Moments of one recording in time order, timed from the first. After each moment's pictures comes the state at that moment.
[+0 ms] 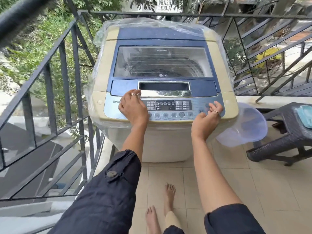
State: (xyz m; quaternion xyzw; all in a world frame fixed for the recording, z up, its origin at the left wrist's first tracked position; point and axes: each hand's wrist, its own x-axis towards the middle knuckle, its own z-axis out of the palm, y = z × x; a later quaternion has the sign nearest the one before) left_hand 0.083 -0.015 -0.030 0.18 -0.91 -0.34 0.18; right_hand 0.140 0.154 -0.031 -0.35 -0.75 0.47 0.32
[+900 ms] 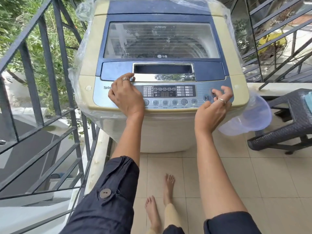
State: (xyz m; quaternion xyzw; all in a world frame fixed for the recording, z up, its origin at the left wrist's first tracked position) left_hand 0.082 -0.014 -0.044 0.19 -0.88 -0.33 0.27; right_hand 0.145 0.154 -0.044 -0.30 -0.80 0.36 0.38
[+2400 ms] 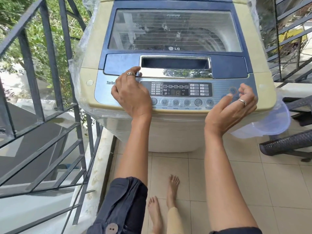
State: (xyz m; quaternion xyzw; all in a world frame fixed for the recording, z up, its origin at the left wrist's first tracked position) left_hand 0.081 -0.013 -0.047 0.20 -0.87 -0.33 0.30; right_hand 0.126 0.151 -0.059 -0.29 -0.77 0.32 0.47
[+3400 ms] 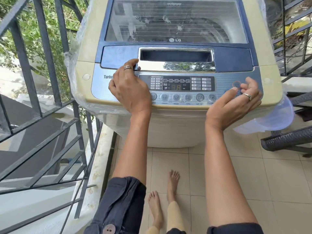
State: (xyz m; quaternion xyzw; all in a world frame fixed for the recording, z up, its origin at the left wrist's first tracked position) left_hand 0.081 -0.010 -0.047 0.21 -0.86 -0.33 0.31; right_hand 0.120 0.154 -0.065 -0.30 -0.76 0.30 0.49
